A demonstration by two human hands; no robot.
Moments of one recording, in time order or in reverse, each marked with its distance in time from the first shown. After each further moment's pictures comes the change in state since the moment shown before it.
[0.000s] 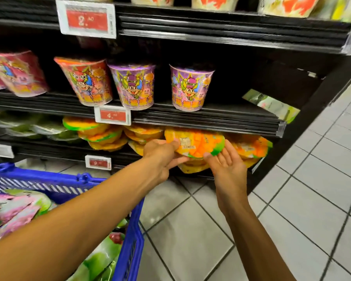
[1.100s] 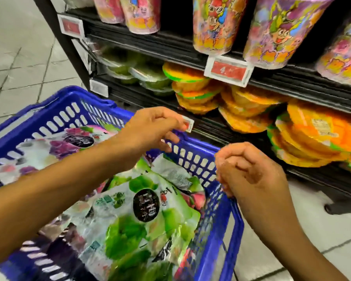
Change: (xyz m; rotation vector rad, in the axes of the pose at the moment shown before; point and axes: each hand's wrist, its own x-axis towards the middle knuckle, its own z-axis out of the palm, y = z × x) left_hand -0.041 0.021 -0.217 0.399 0.051 0.308; right_hand -0.096 0.013 0.109 -0.314 -0.674 -0.055
